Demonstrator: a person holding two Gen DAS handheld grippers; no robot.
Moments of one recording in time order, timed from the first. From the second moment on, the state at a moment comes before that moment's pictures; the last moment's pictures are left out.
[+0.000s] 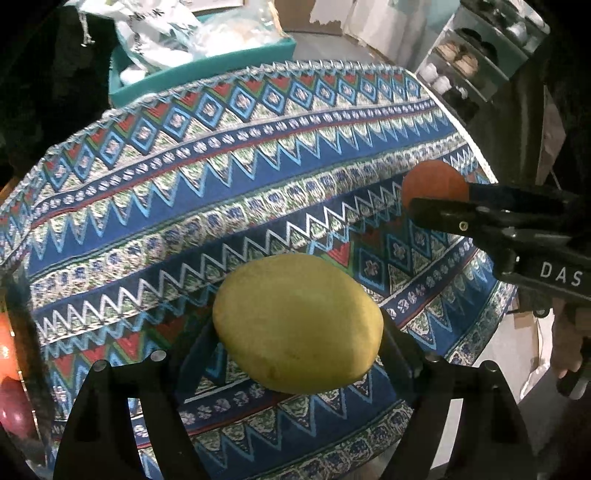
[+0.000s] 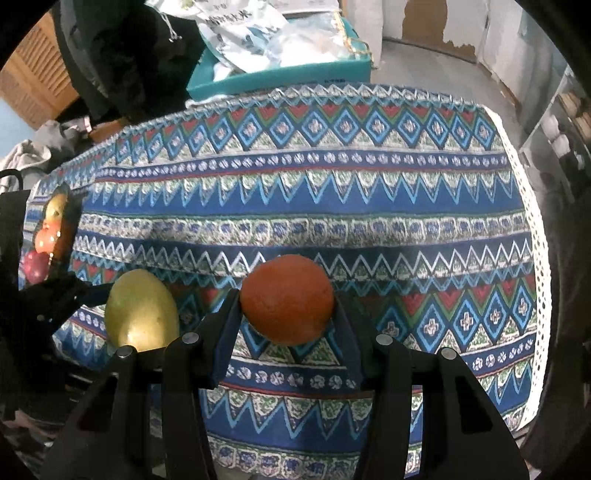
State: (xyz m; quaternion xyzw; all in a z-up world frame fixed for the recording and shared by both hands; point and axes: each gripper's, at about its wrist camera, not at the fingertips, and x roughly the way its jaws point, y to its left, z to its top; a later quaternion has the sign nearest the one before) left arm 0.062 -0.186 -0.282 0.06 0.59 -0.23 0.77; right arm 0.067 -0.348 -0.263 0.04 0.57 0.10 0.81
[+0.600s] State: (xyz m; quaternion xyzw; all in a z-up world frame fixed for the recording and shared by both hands) left arm 0.081 -0.130 -0.225 0.03 0.54 -0.18 0.82; right arm 0.071 -0.302 -0.209 0.02 0.52 0.14 0.84
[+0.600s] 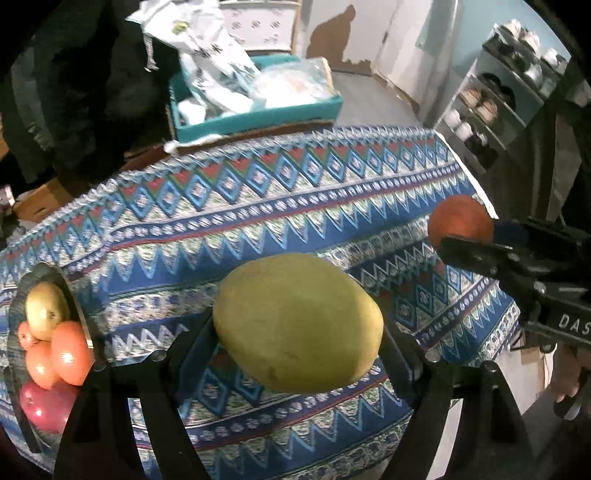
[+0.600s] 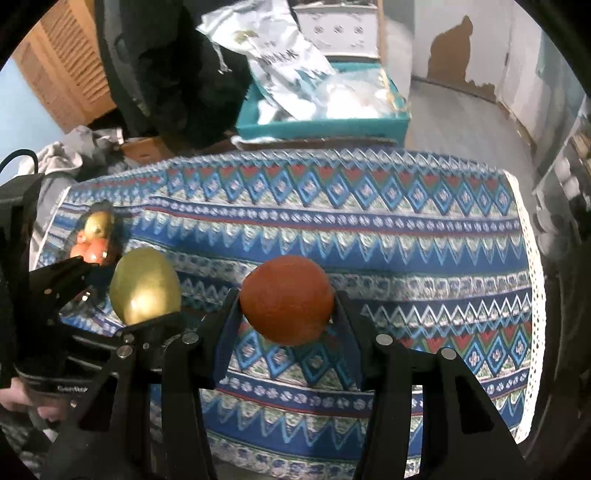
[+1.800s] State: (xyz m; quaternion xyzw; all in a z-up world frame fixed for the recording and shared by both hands) left arm 0.064 0.051 -0.187 -0.07 0.50 -0.07 0.86; right arm 0.099 -0.122 -0.172 -0.03 0.49 0.27 0.83
